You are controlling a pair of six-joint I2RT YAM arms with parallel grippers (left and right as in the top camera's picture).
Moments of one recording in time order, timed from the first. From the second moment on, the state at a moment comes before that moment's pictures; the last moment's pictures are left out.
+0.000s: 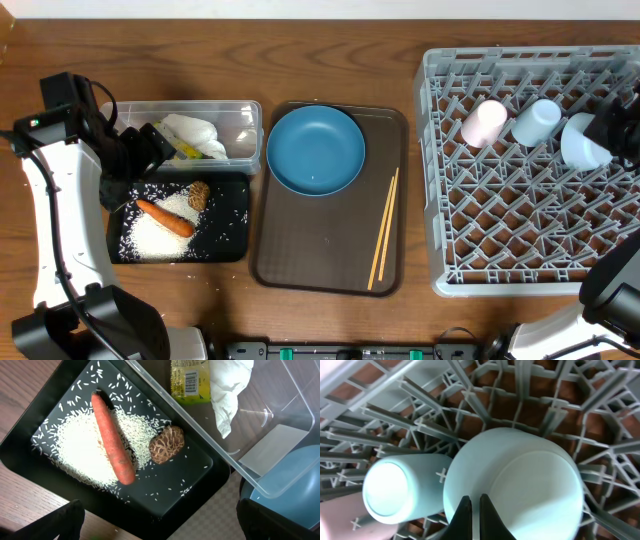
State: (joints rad) left arm 0.36 1.57 1.45 -1.26 0.15 -0.43; right arm -0.55 1.83 1.40 -0.56 -0.27 0.09
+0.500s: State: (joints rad) left arm 0.36 1.57 1.45 -1.26 0.15 -0.43; right arm -0.59 1.68 1.40 -0.56 -0.30 0.10
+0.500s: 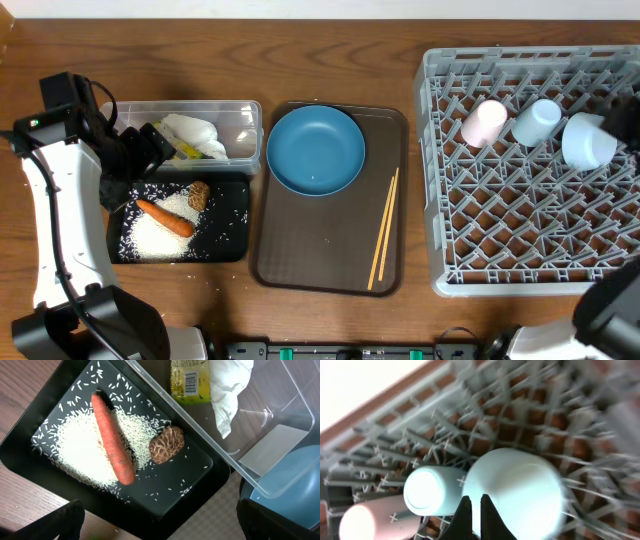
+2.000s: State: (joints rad) left arm 0.36 1.57 1.45 -1.26 0.15 -0.43; right arm -0.62 1.73 1.40 -0.62 -0.43 0.13
